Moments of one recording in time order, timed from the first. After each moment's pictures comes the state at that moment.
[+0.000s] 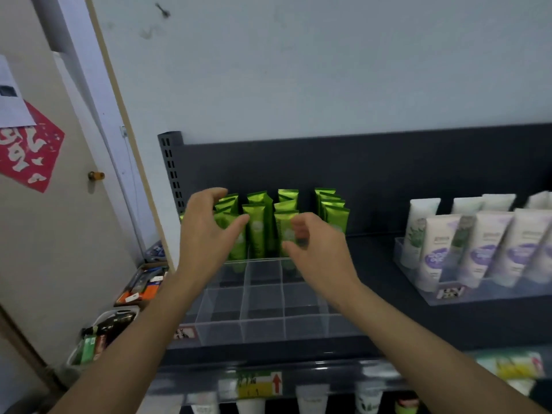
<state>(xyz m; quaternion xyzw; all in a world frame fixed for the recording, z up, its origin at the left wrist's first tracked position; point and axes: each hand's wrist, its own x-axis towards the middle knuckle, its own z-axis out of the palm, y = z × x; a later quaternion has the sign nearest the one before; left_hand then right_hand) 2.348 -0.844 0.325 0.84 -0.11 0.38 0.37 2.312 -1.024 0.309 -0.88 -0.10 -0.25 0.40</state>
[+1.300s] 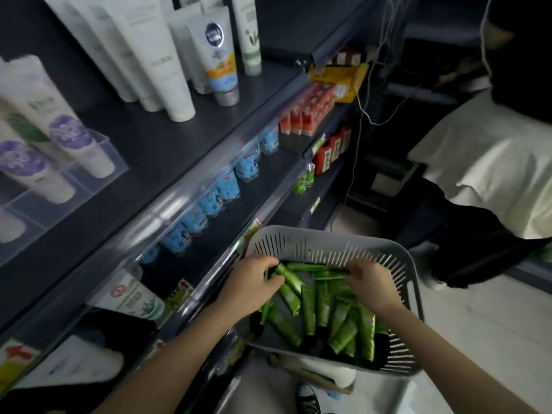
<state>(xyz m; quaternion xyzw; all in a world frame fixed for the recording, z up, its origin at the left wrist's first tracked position) 2.144 -1.445 0.088 0.79 -0.51 -0.28 0.19 1.940 -1.567 0.036 -0.78 0.53 -0.08 0.33</state>
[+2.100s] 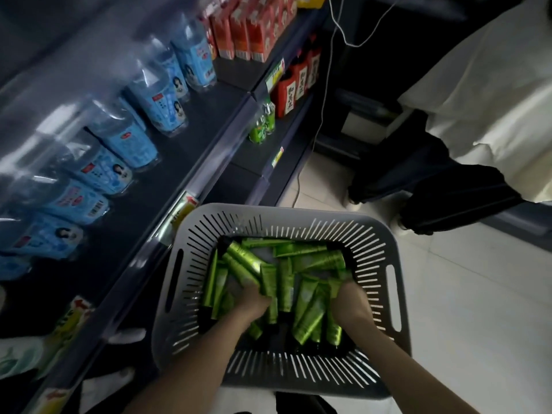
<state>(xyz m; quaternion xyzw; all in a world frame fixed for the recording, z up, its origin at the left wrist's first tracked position) 2.091 -1.511 -0.151 0.79 -0.22 -0.56 0.12 1.912 -1.584 -0.094 -0.63 0.68 0.17 0.34</state>
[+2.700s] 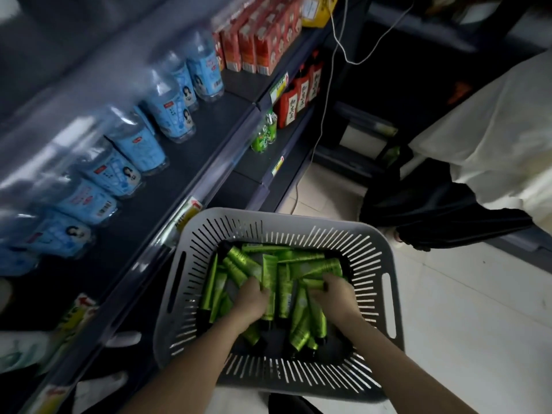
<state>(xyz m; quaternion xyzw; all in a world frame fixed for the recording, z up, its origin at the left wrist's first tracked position) 2.083 -1.520 -0.131 0.80 -0.28 -0.50 0.16 1.919 -1.591 -0.093 -0.66 0.63 0.03 0.41</state>
